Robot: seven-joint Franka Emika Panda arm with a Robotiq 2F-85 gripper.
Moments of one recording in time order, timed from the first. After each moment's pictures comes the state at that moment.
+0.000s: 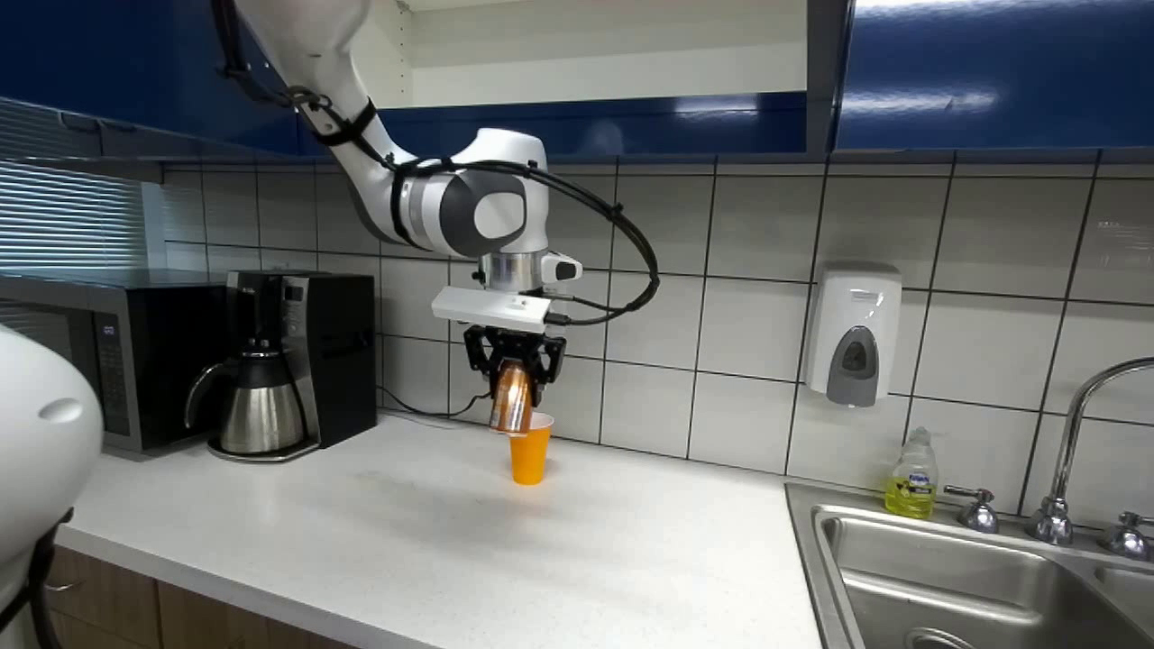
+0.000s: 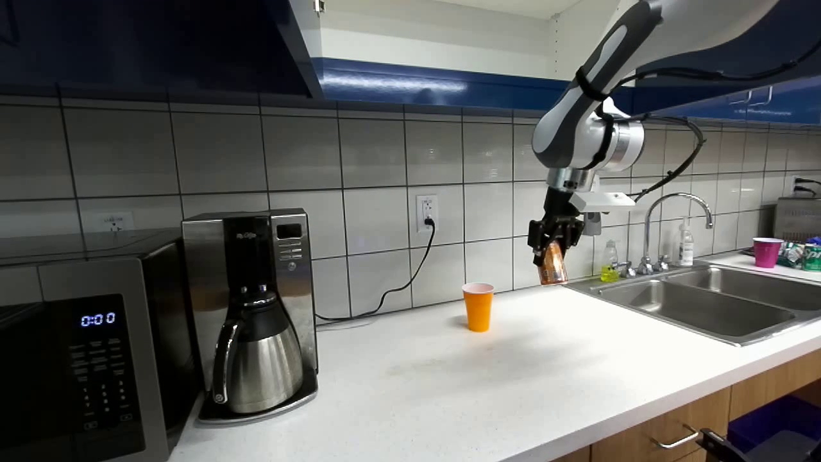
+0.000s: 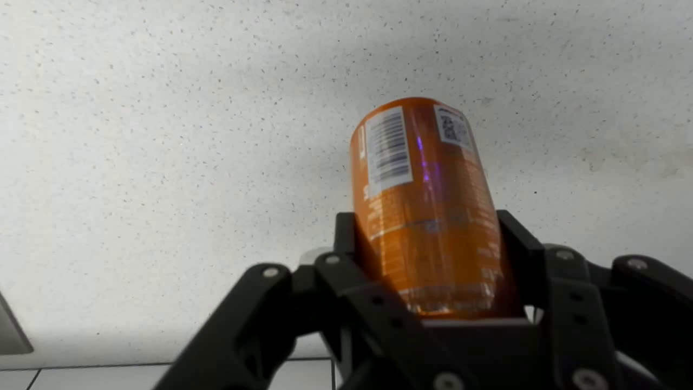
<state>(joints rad) 0.01 -0.11 -0.22 -2.43 0.13 2.55 -0.39</state>
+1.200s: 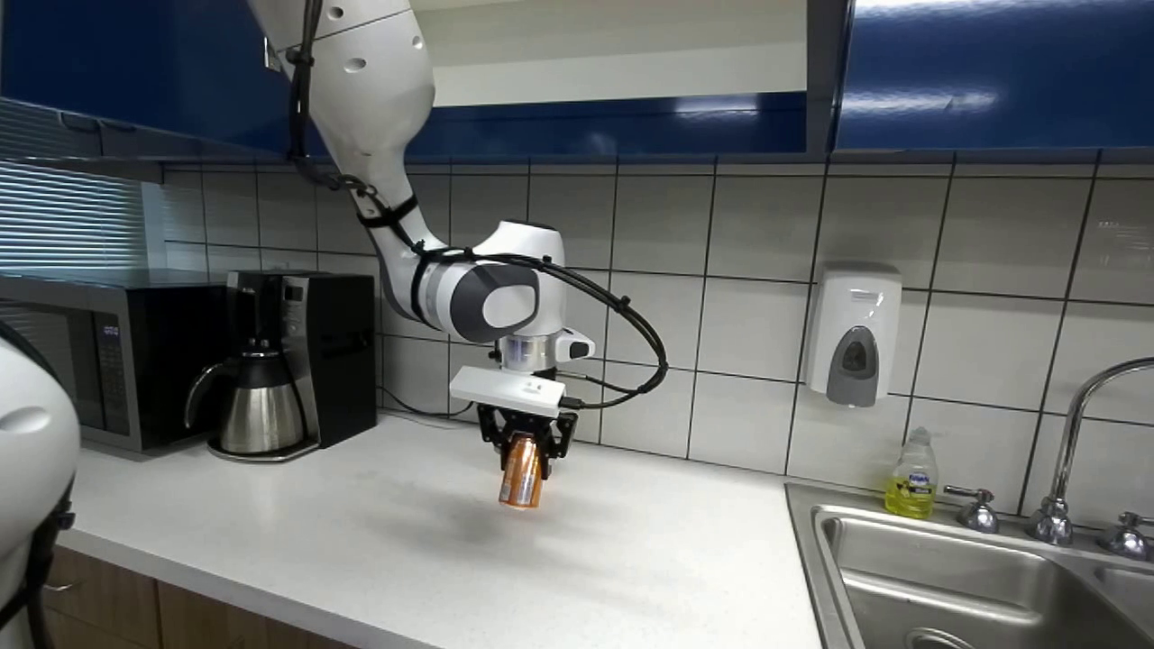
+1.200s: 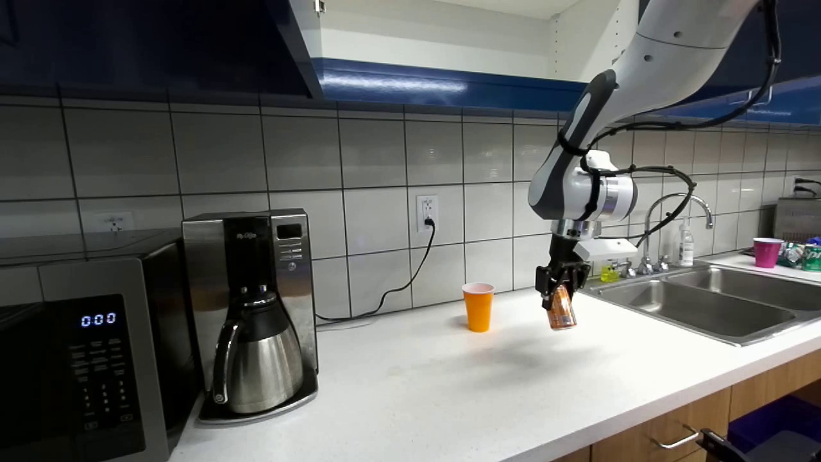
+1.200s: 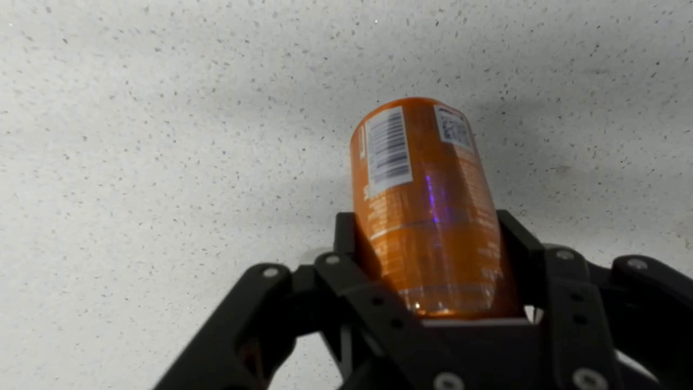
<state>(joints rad) -0.08 0.12 -0.16 -2.42 0.23 2.70 -0.51</state>
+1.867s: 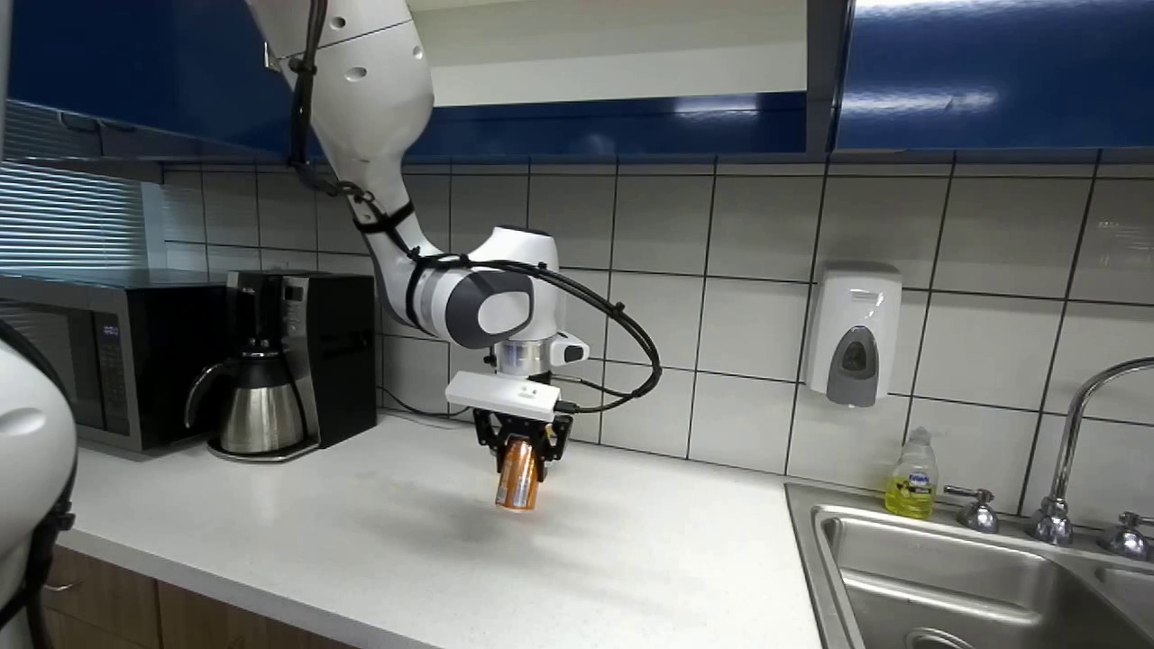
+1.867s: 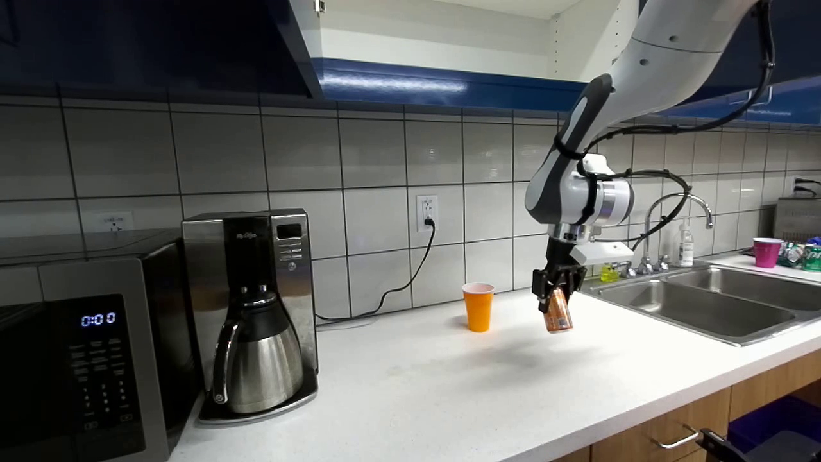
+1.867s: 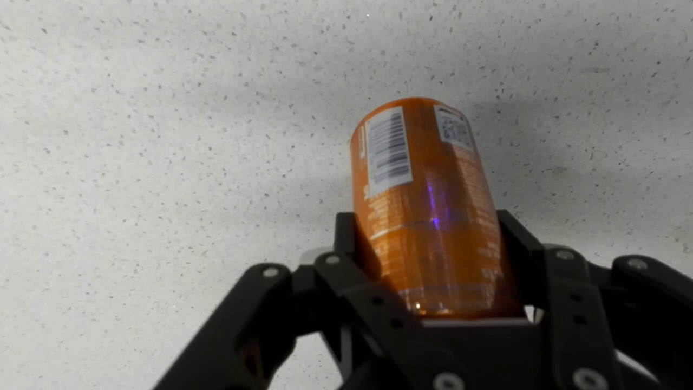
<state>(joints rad) -0.10 0.14 -0.12 -2.43 0.23 2.73 -0.51</state>
